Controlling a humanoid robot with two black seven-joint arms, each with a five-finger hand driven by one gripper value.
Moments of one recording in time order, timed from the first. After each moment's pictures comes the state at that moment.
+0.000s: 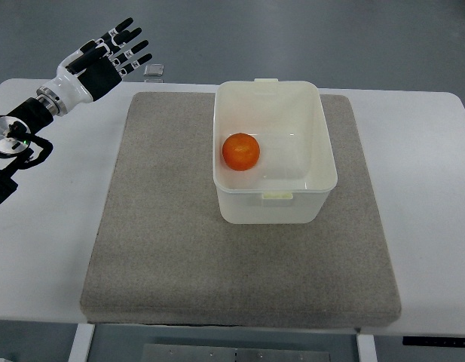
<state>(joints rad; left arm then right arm) -0.91 0.42 -0.65 -0.59 -0.24 -0.57 0.01 0.01 0.00 -0.05 0.20 0.03 -0.18 0.18</state>
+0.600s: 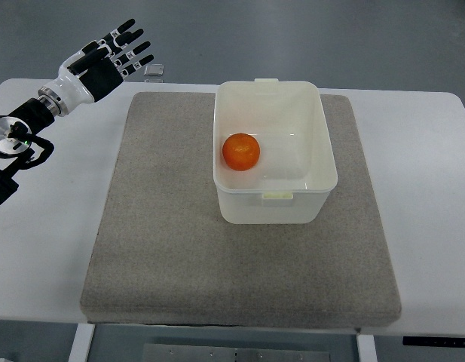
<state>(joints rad) -0.91 0.42 -0.65 -0.60 -0.24 -0.57 0.01 0.01 0.00 -0.05 0.20 0.03 -0.18 0.18</state>
